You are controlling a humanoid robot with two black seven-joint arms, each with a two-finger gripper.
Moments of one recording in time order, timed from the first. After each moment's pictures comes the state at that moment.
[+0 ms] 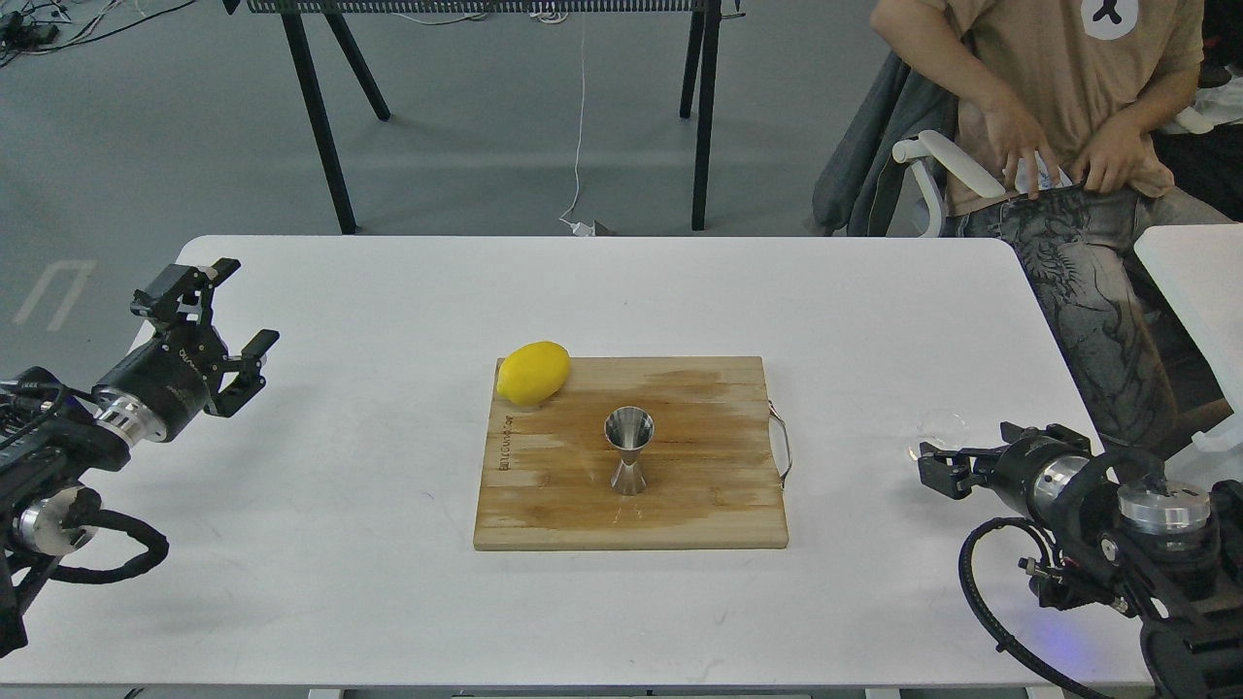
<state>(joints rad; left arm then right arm) -0.48 0.55 -0.72 -0.62 0.43 -0.49 -0.49 0.15 -0.37 1.25 1.21 0.52 -0.49 -0.10</state>
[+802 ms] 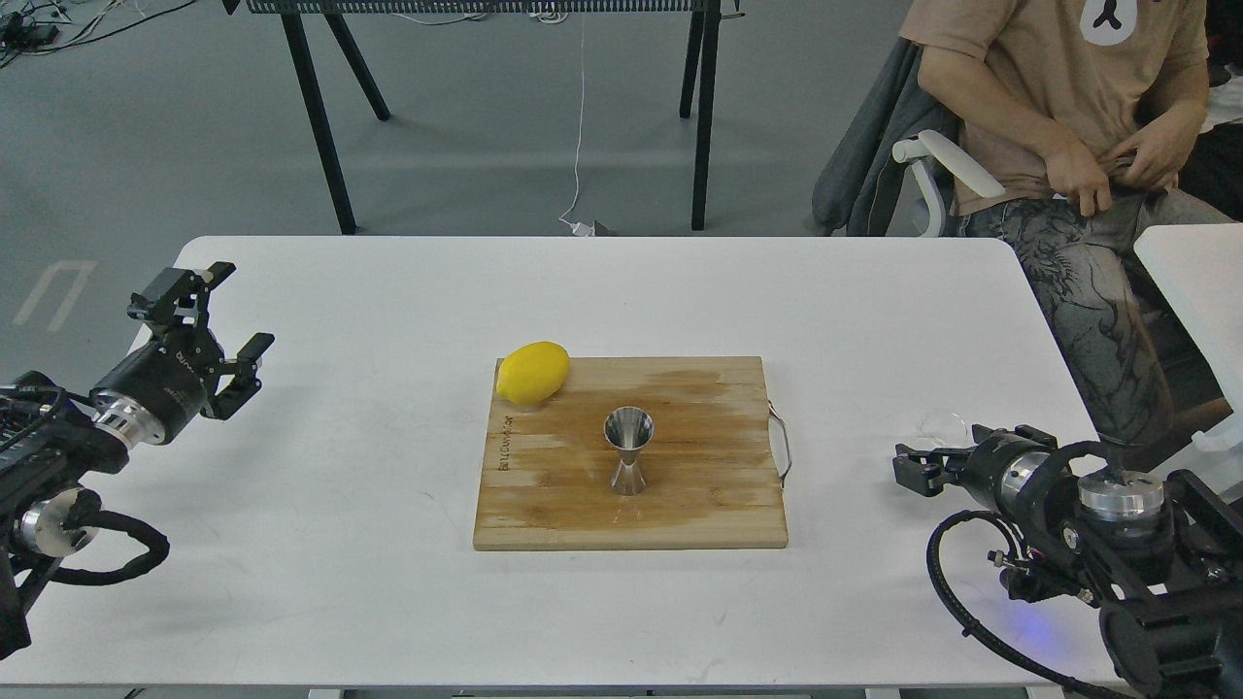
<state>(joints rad) -0.49 0.54 -0.72 -0.59 0.43 -0.49 -0.49 0.21 -0.32 1.22 1.12 0.50 -0.49 -0.10</state>
